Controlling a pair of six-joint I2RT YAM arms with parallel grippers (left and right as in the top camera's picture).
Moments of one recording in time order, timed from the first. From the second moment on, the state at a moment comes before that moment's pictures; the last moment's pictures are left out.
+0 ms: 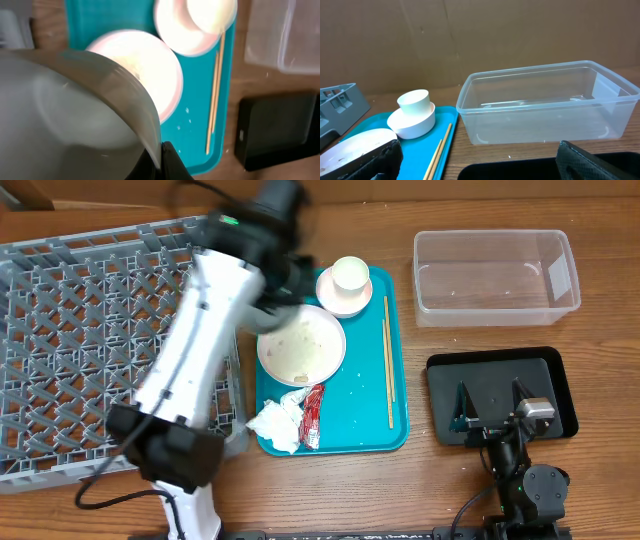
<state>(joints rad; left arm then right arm) -0.30 1.98 2.17 -1.45 0.20 -0.40 0.07 0.01 0.02 -0.04 -0.03 0.17</state>
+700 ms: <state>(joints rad) 0.52 1.98 2.04 -1.34 1.07 0.16 0.07 0.01 0.02 -0.03 -0.03 0.17</state>
